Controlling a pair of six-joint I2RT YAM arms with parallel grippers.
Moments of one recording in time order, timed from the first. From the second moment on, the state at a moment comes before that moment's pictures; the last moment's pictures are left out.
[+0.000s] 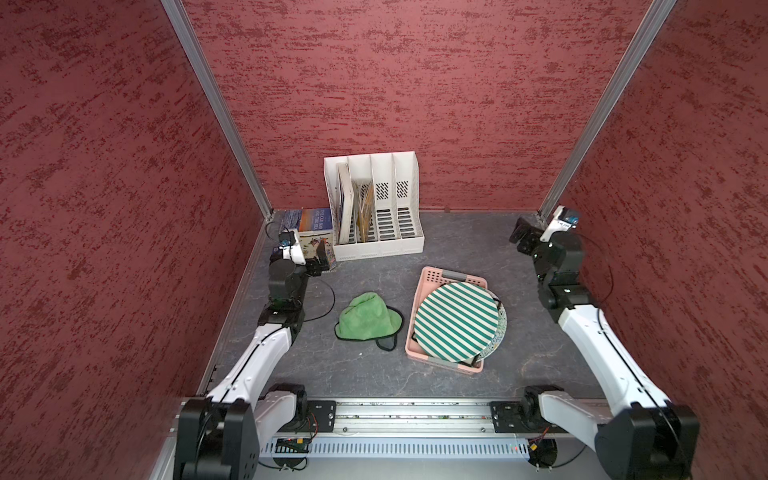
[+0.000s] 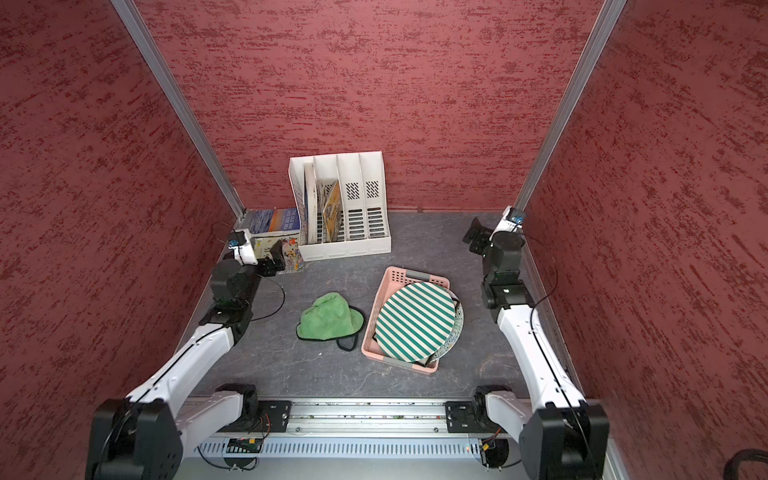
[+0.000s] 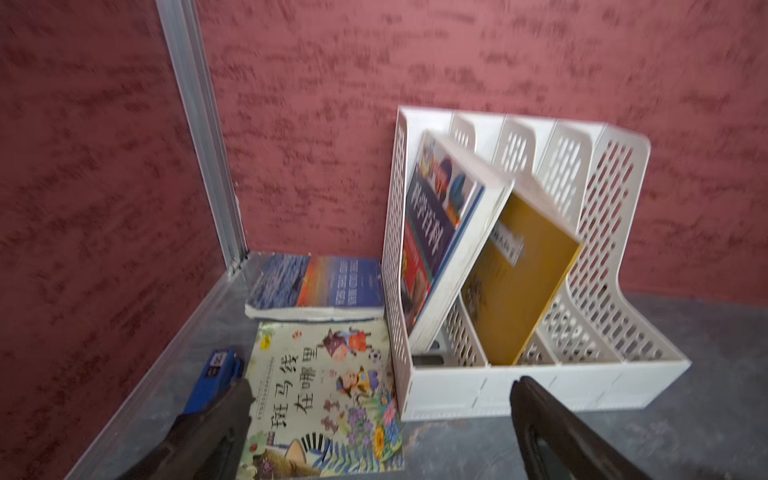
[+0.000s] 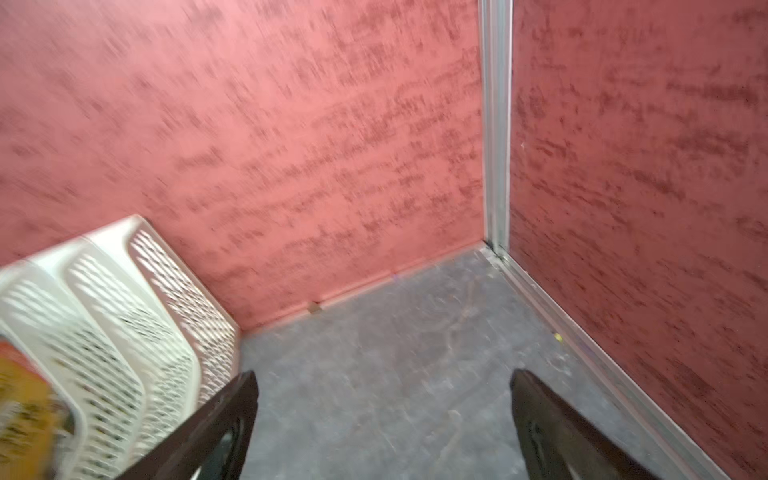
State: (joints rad) left arm -0.08 1.00 0.62 0.31 -0.15 -0.14; right arm 0.05 1.08 1.00 -0.06 0.18 0.37
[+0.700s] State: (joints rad) left arm -0.85 1.38 1.04 -0.56 -0.22 -0.82; right arm 0.20 1.06 1.23 -1.41 -0.21 0.62
